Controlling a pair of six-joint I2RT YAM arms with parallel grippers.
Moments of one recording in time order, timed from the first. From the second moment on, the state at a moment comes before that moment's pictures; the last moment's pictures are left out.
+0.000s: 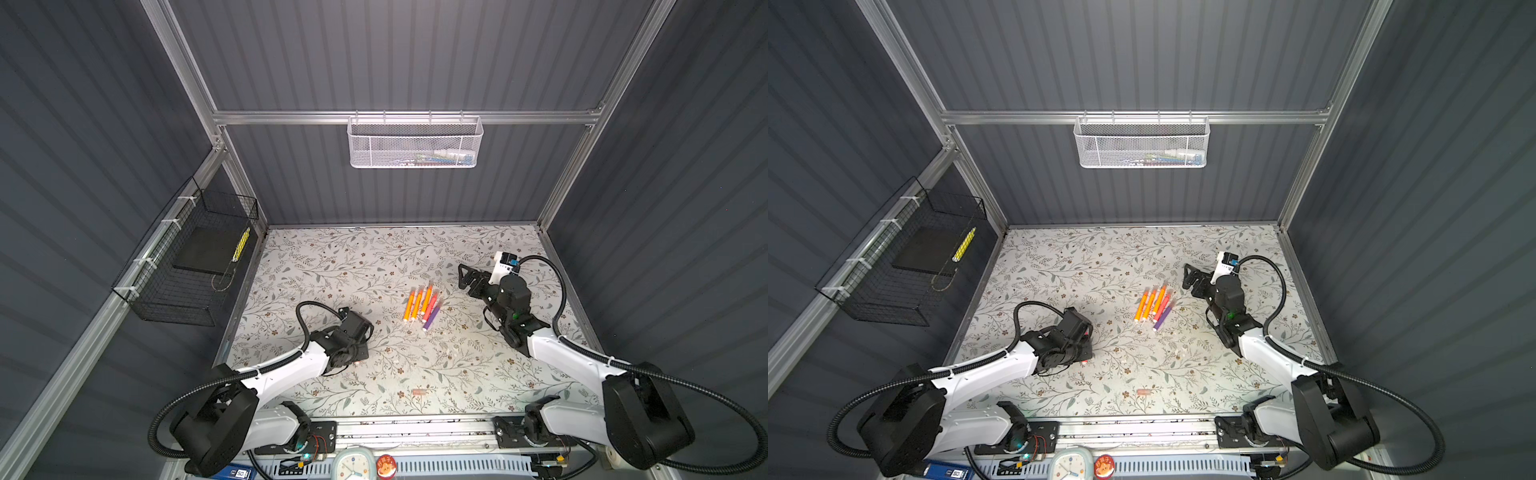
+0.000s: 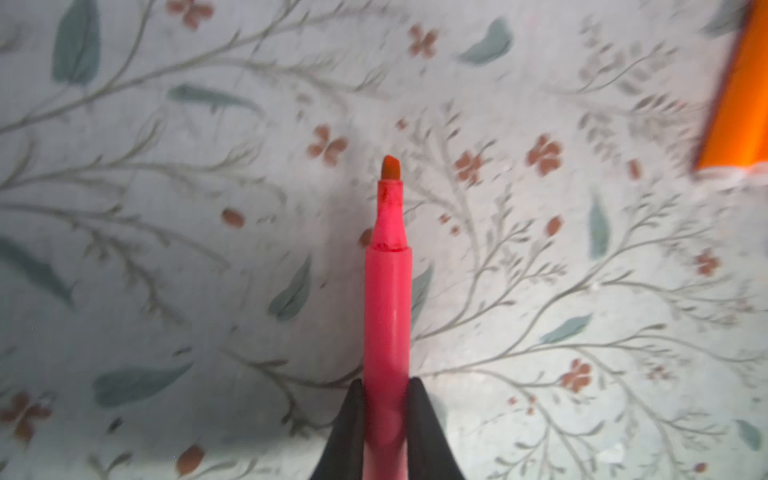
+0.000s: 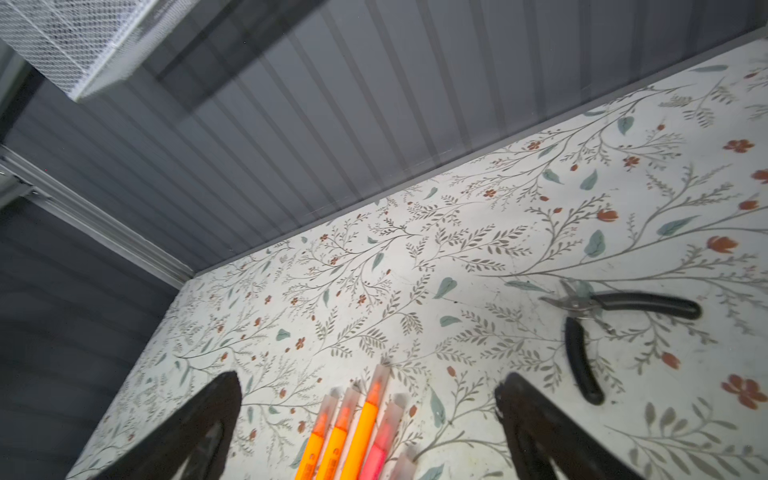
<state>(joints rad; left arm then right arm) -0.71 1.26 0.56 -0.37 -0.16 -0.74 0.35 1.23 0.54 0.48 0.06 0.57</state>
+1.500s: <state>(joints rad) -0.71 1.05 0.49 0.19 0.28 -0.37 0.84 1.53 0.74 0.55 -0.19 0.83</state>
